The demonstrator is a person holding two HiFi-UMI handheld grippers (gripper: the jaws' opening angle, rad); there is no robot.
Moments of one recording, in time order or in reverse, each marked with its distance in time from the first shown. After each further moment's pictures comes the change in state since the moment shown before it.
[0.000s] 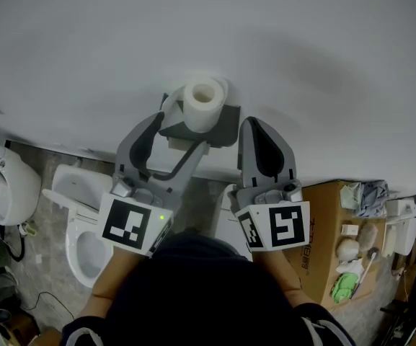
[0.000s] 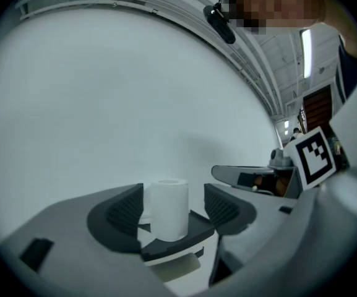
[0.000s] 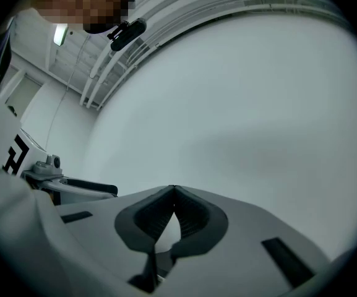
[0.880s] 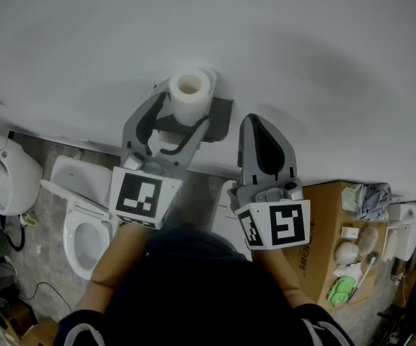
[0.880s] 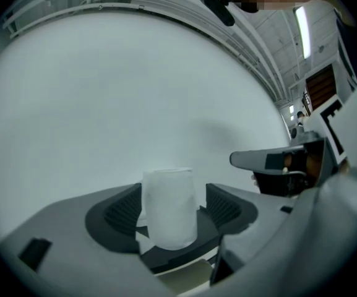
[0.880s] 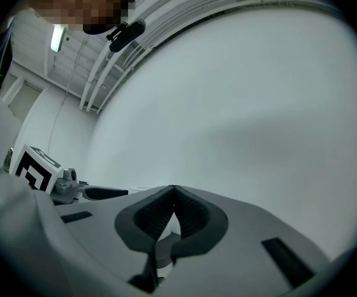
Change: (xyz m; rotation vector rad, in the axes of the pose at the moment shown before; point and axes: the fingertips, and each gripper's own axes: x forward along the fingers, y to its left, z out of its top) left arm 0.046 -0.001 -0.022 0.080 0.030 0.081; right arm -0.009 -0.024 -0.012 0.035 0.005 0.021
